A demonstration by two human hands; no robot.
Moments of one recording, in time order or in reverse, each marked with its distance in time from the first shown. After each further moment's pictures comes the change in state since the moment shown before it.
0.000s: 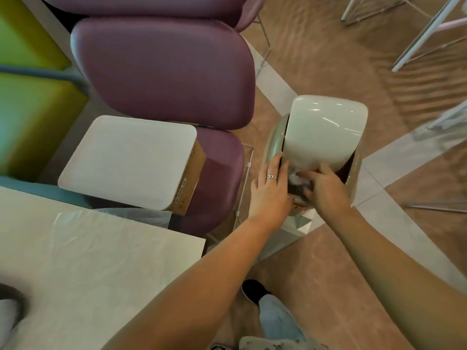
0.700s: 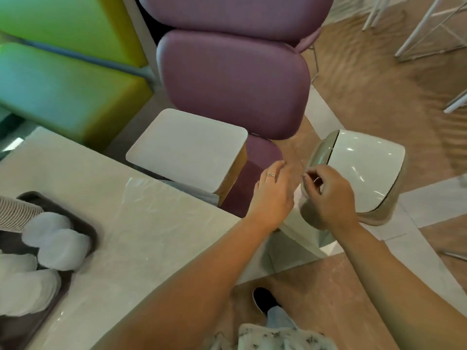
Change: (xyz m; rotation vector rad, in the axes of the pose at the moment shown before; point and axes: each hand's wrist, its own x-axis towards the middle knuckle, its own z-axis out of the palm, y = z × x) left_hand -0.059 -0.041 -0.061 -0.186 0.183 -0.113; right_hand -0.033 -0.092 0.003 0.172 0.225 -0.334
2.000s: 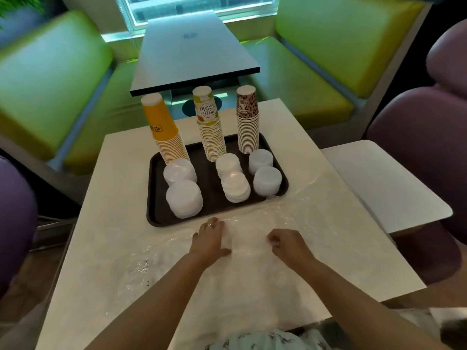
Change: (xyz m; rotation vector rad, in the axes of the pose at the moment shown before) left_hand -0.407 -0.220 -0.116 0.139 0.092 -1.092; right_hand -0.166 -0.268 0.201 -0.059 -1.104 -0.456
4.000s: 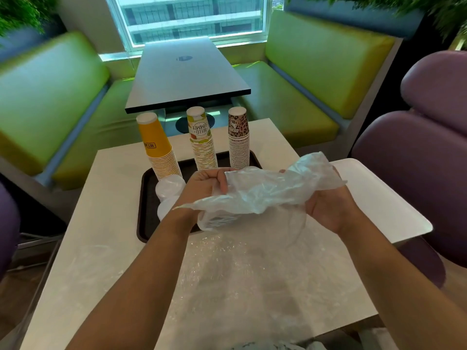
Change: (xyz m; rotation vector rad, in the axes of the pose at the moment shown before) left_hand -0.019 0.069 -0.170 -1.363 0.138 0.331; right_hand -0.010 -0.056 -0.157 1.355 -0.090 -0.297
